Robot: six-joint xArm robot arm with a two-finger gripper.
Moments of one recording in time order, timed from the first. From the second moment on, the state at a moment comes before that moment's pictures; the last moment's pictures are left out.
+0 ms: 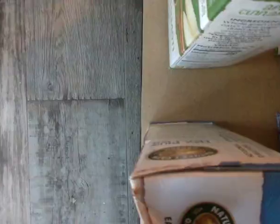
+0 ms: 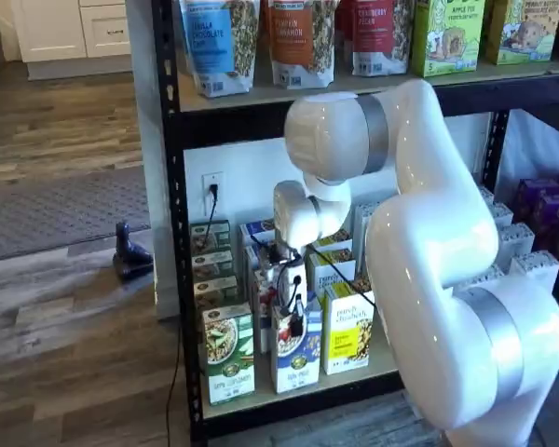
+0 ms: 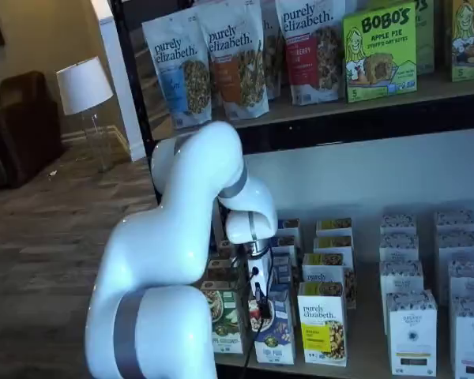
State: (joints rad) arm 0.10 1.08 -1.64 -0.07 0.62 -1.40
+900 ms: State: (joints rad) arm 0.10 0.86 -1.33 -0.11 0.53 -1.36
